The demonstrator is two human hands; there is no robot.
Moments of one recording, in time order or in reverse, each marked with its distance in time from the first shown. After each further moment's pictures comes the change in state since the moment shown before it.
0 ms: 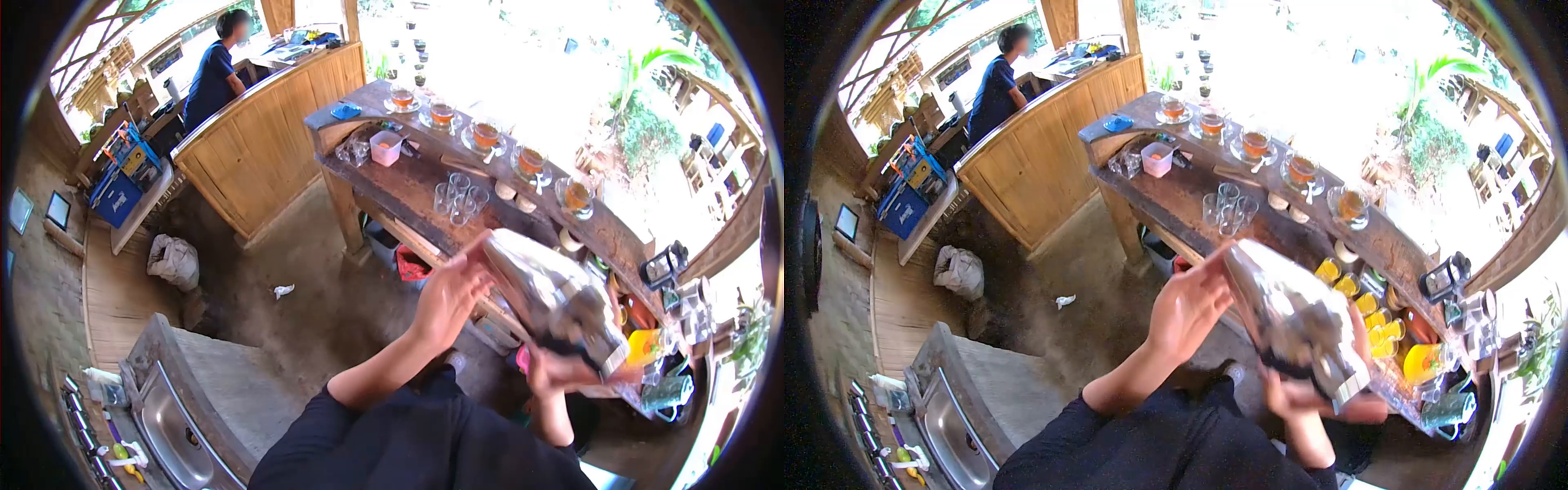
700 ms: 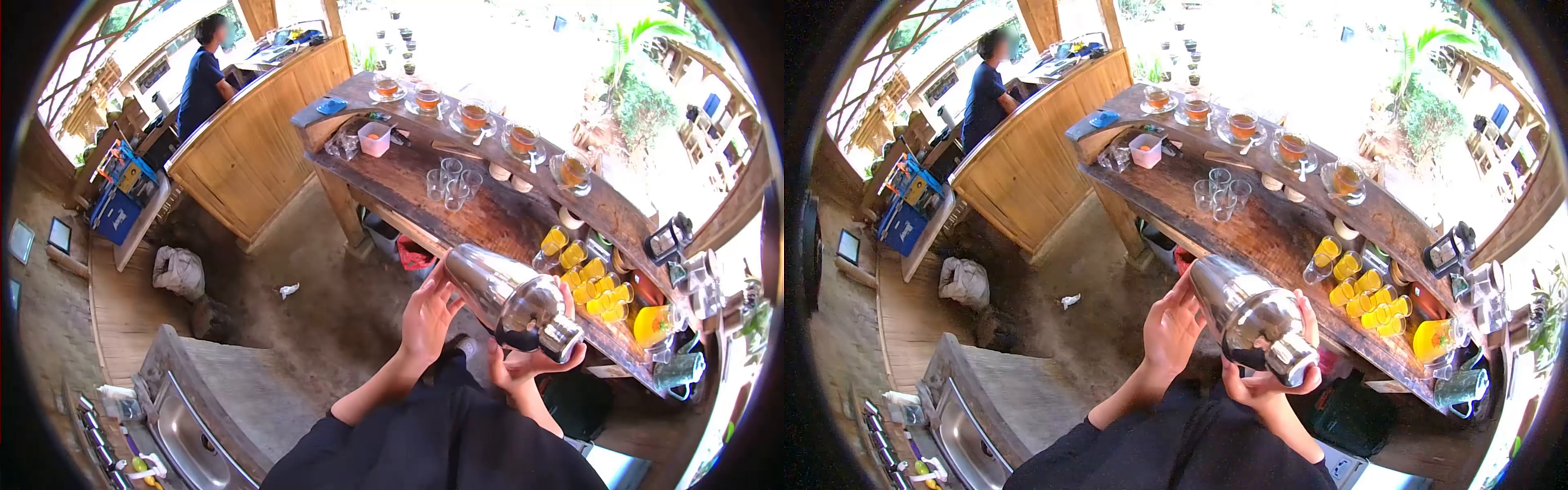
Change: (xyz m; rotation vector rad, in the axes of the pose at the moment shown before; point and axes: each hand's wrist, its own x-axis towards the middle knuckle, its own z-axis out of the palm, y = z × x) left_hand -0.039 -0.034 -0.033 0.156 0.303 0.040; right_hand -0.059 0.024 0.001 -0.222 -0.254 -0.228
